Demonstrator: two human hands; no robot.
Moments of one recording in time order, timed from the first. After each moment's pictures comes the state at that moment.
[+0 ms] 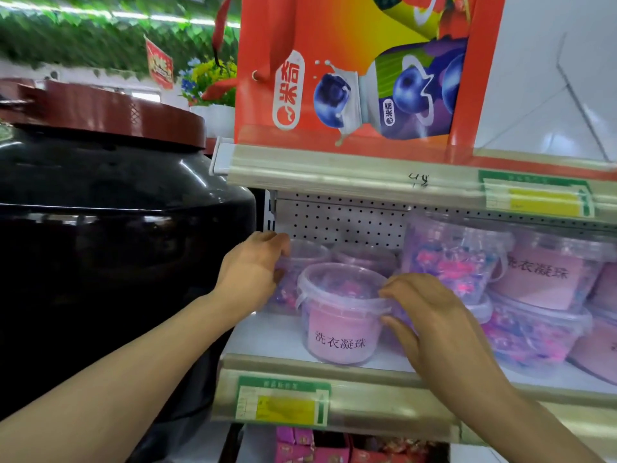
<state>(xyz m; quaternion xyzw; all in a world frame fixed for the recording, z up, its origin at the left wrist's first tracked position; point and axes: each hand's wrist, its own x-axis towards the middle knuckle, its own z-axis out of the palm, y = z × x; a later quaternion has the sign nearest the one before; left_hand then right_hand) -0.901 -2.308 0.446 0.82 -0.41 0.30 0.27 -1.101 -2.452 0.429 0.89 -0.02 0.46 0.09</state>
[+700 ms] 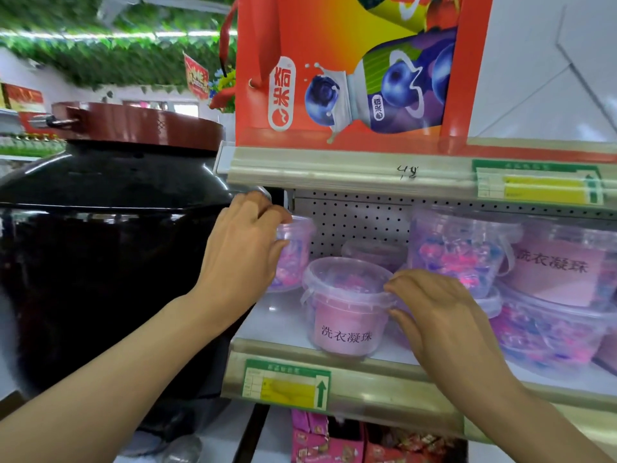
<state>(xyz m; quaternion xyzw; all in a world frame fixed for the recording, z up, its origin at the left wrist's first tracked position) -0.952 -2.274 0.474 0.74 -0.40 0.49 0.23 -1.104 -2.465 0.423 0.88 -0.01 0.46 0.10</state>
